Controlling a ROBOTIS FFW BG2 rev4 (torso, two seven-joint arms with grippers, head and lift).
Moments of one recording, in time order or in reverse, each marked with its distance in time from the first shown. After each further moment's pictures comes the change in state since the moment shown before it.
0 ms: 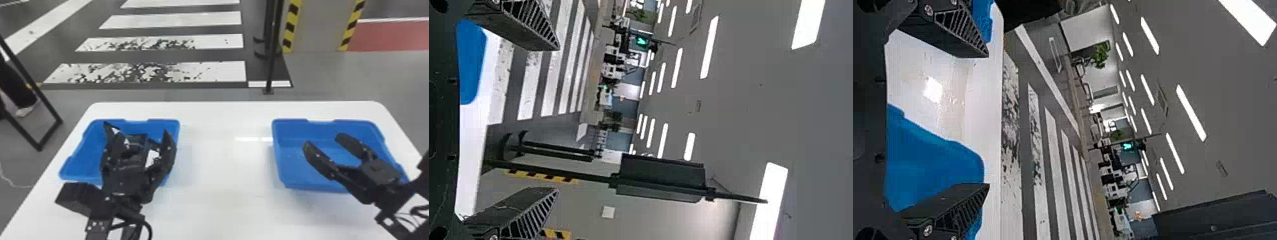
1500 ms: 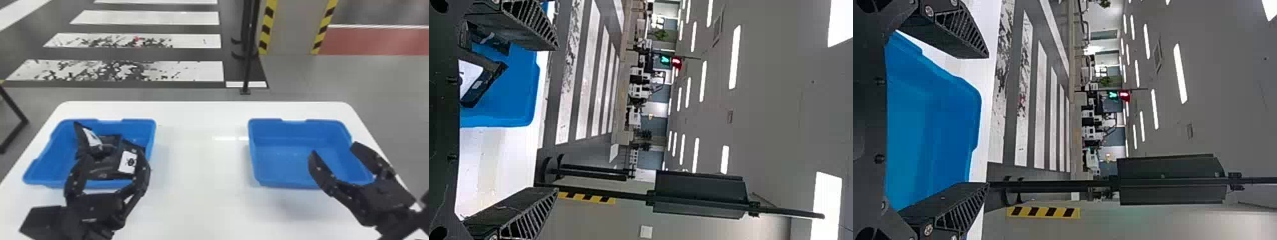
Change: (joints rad) left arm 0.119 -0.018 -0.006 -0.081 -0.081 0.074 0.100; right arm 0.247 0.069 -0.074 -0.193 0.187 -0.155 -0.152
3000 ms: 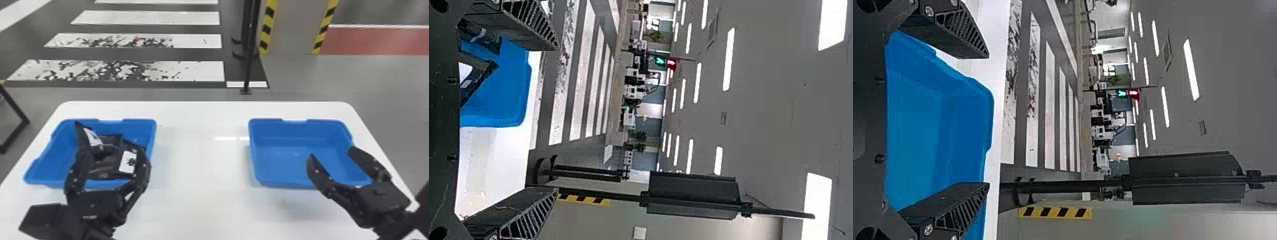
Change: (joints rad) left arm -0.011 -0.001 -0.004 0.000 0.003 -0.013 0.000; right arm -0.010 0.000 0.003 0.016 -0.007 0.040 0.000
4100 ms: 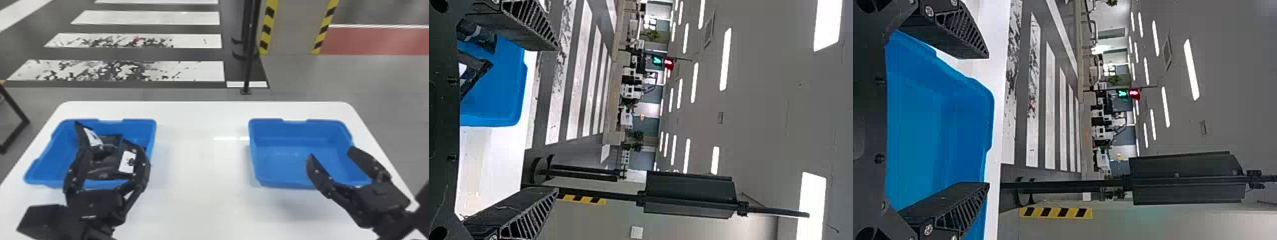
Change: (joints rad) left arm -0.001 0.002 0.000 0.000 0.001 -0.012 0.000; right arm 0.000 0.000 0.000 0.000 -0.003 0.001 0.000
